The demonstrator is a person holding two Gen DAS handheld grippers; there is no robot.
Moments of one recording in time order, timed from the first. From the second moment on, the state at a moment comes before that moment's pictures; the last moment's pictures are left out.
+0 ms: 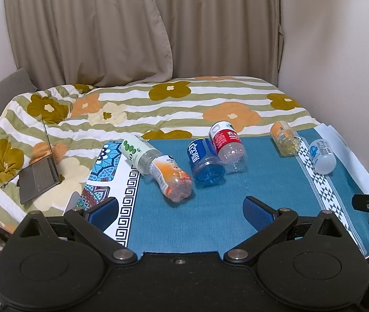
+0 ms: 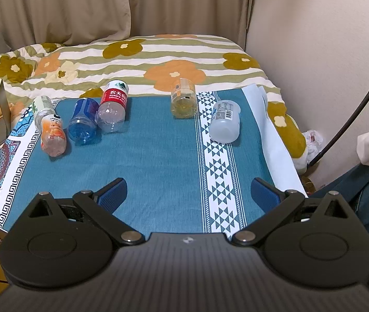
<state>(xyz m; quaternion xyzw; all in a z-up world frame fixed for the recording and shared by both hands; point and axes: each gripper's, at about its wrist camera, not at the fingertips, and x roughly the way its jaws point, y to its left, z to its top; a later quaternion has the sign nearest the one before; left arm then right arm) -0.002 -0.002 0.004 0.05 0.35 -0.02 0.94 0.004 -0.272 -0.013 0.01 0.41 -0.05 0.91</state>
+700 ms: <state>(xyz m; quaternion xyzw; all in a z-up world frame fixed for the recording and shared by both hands) -0.003 -0.001 0.004 0.05 0.35 -0.02 0.94 0.001 -0.272 -0.012 0.01 0.40 -0.05 0.91</state>
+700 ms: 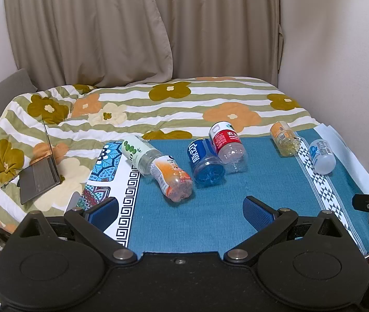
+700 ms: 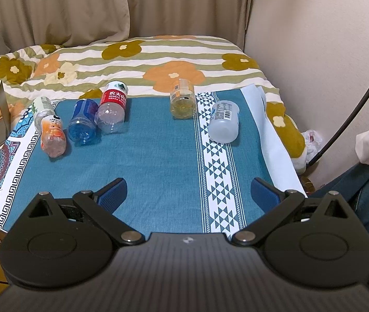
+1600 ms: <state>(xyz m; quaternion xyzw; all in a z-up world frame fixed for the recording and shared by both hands) -0.005 0.002 0.005 0.05 0.35 -0.02 0.94 0.003 -0.271 -0.012 0.01 0.40 -0.05 0.91</state>
